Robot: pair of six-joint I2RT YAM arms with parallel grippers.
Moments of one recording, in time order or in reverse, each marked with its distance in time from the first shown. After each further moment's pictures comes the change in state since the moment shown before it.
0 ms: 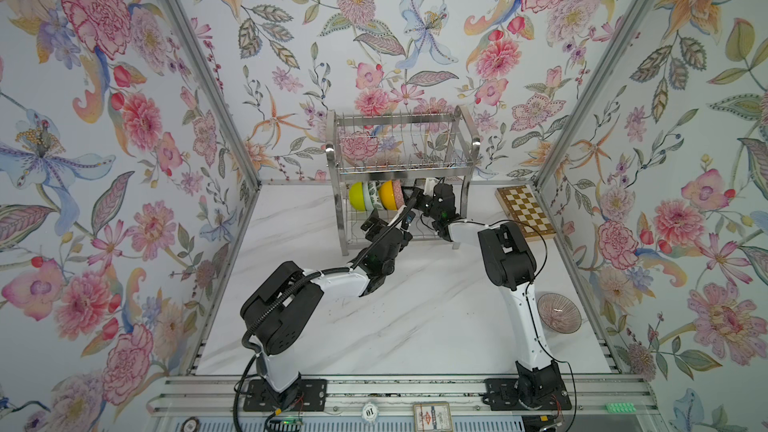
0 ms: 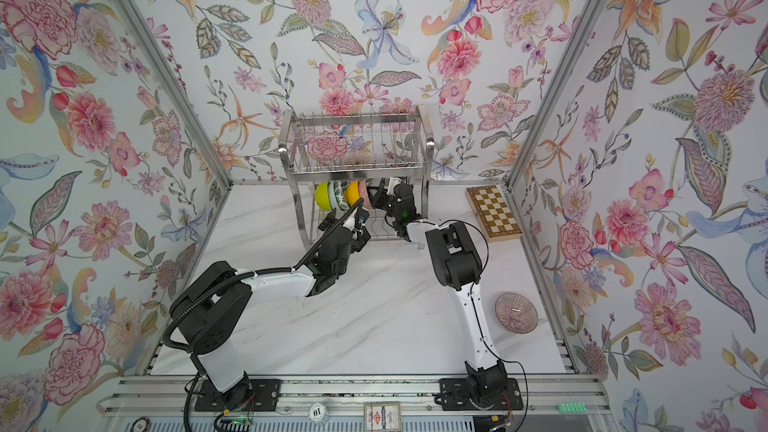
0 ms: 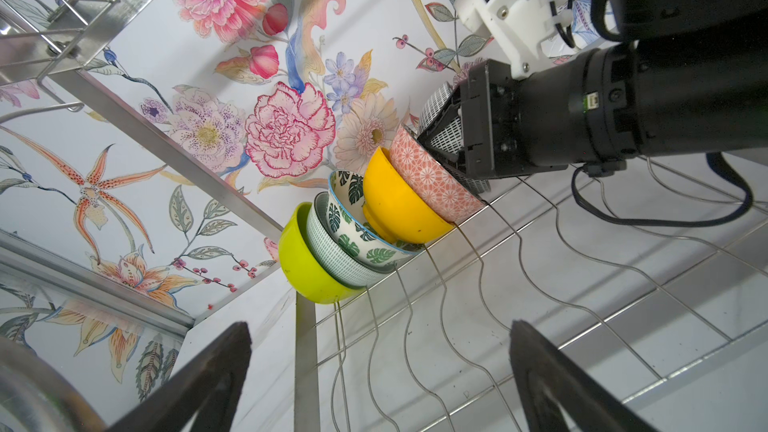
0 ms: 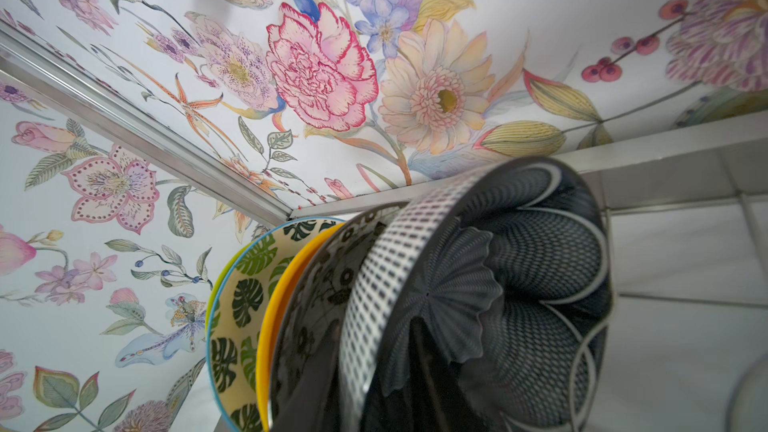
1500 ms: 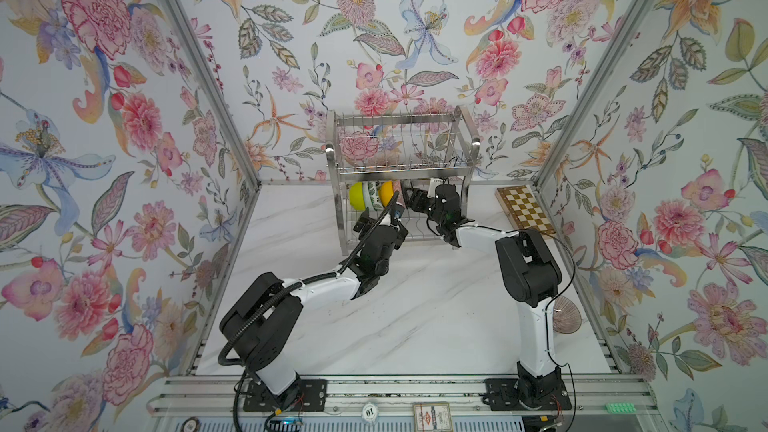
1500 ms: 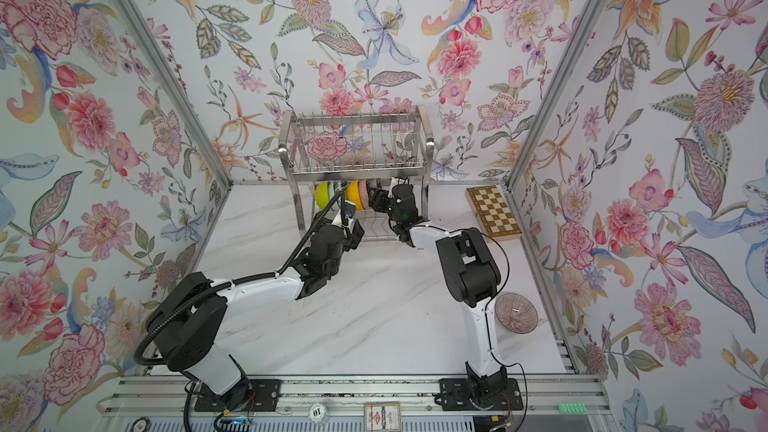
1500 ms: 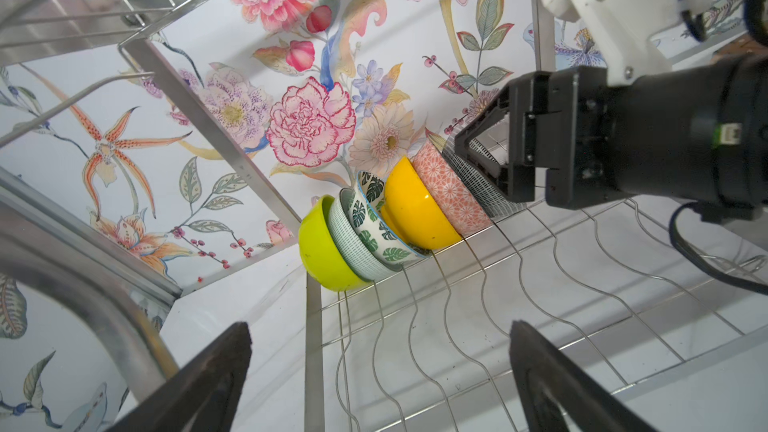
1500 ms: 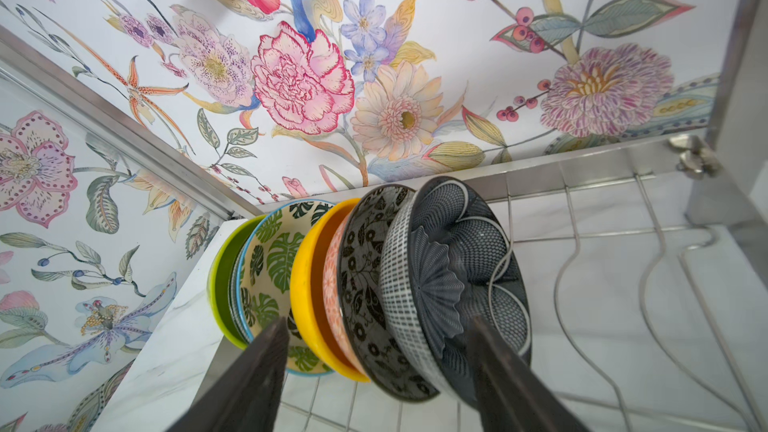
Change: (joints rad) left arm 0.009 -0.162 -0.047 -0.114 -0.016 -0.188; right arm 0.059 -0.299 -0.266 -0.126 0.244 -0.175
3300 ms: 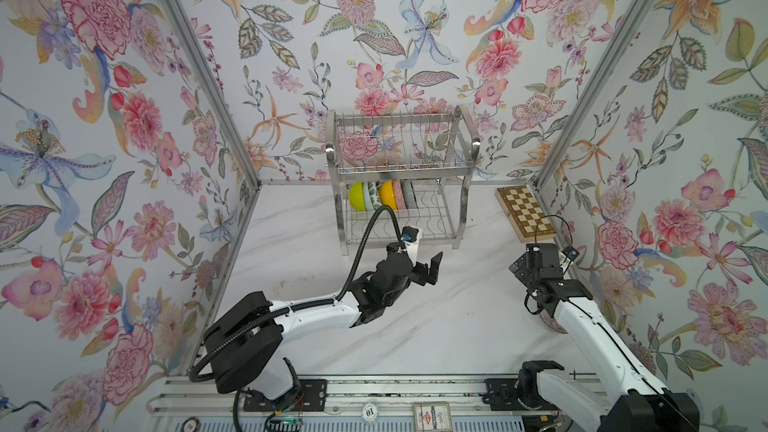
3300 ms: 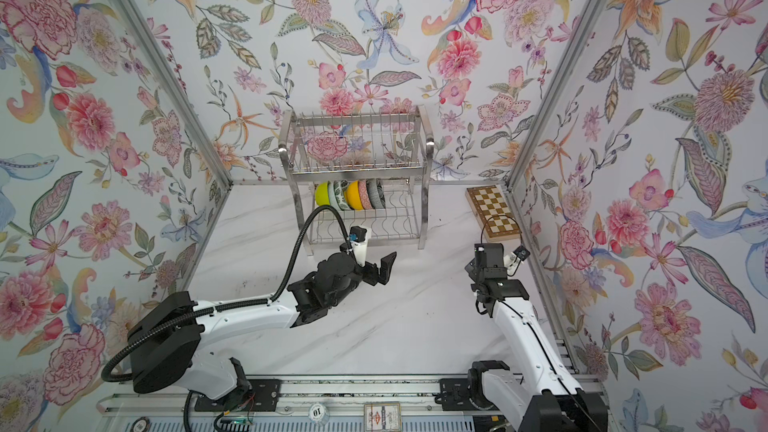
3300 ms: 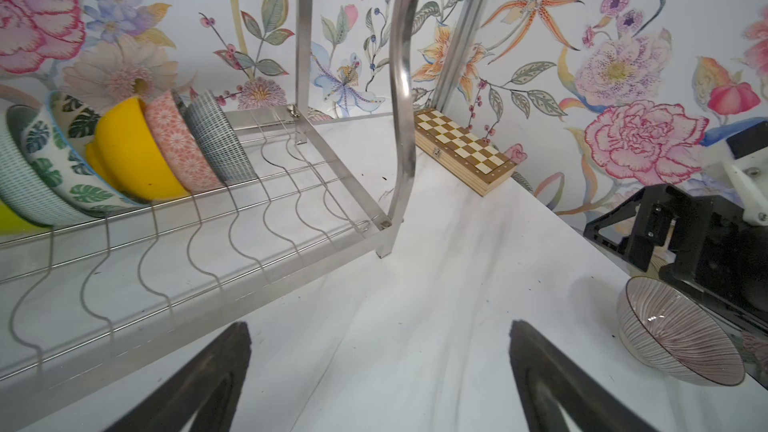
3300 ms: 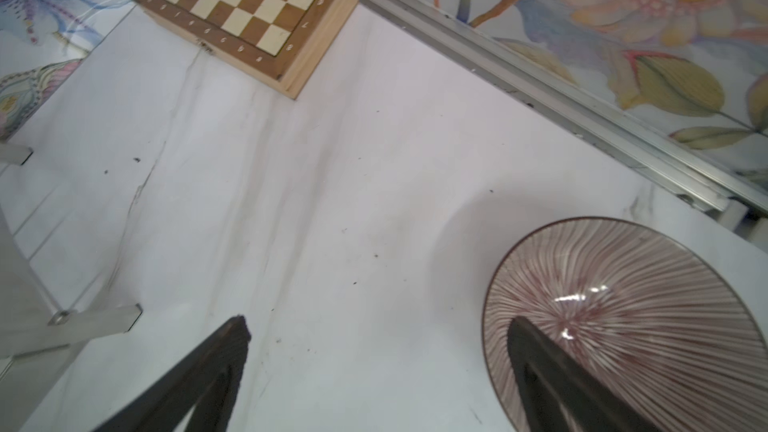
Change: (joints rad) left arm -0.251 -0.087 -0.065 -0.032 0.336 -0.539; right arm -0.440 -1.128 -0.755 -1.067 0.480 0.244
